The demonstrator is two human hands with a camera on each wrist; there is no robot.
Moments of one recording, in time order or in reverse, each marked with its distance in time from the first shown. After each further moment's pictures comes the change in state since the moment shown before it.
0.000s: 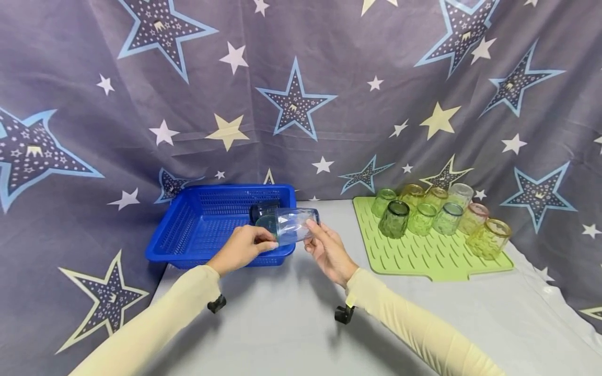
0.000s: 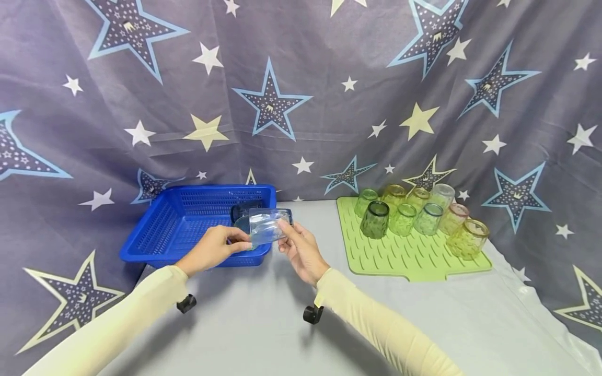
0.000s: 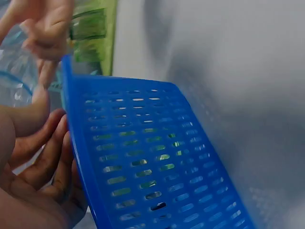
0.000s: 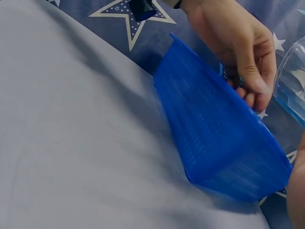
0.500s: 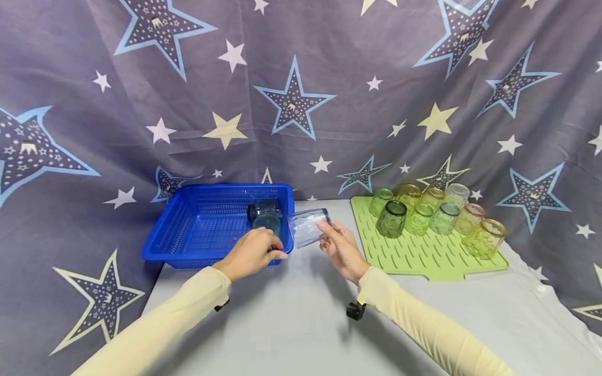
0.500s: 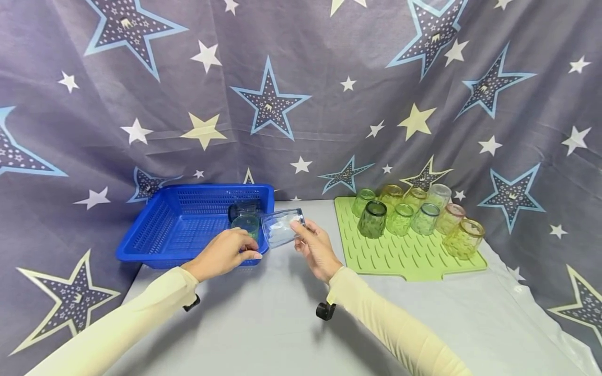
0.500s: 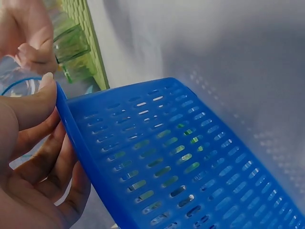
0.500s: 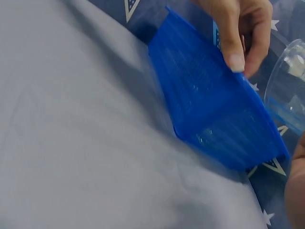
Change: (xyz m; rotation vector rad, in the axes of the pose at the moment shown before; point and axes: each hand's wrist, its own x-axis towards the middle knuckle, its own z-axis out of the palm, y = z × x) left_hand 0.000 0.018 0.018 0.349 0.031 0.302; right_hand -0.002 -0.016 -0.028 -0.120 0.077 -0.035
